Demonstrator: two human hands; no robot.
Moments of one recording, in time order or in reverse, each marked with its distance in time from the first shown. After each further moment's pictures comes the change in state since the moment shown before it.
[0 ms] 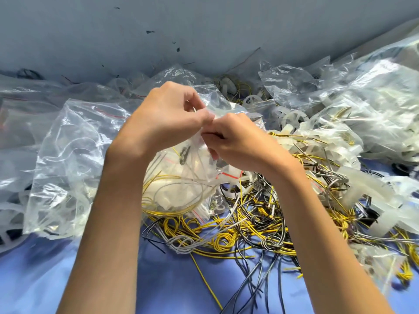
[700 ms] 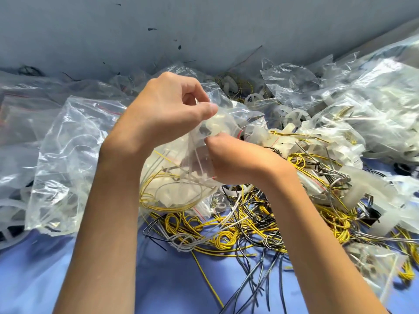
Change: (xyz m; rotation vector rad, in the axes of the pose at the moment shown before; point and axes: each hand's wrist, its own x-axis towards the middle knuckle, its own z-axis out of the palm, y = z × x) left_hand -0.001 0.000 -0.006 -0.057 0.026 0.062; right_hand -0.002 -0.014 0.013 -0.132 -0.278 0.023
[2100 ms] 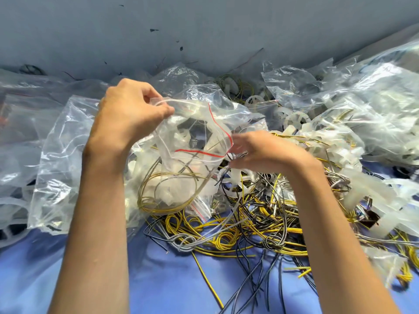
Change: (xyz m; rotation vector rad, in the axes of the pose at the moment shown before) left_hand 0.008 -0.048 -0.020 0.185 0.276 -0.228; right_hand -0.007 0.056 -0.009 -0.026 -0.003 0.252
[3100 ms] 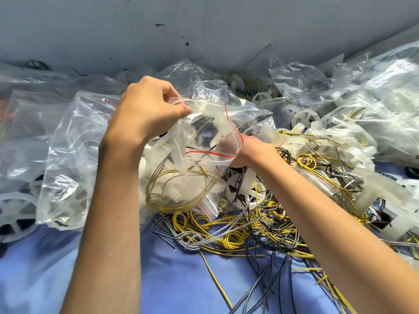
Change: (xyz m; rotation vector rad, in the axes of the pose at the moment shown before) left_hand 0.003 0.003 0.006 0.028 -0.100 0.047; right_hand 0.058 -0.009 0.035 -0.218 -0.056 0.160
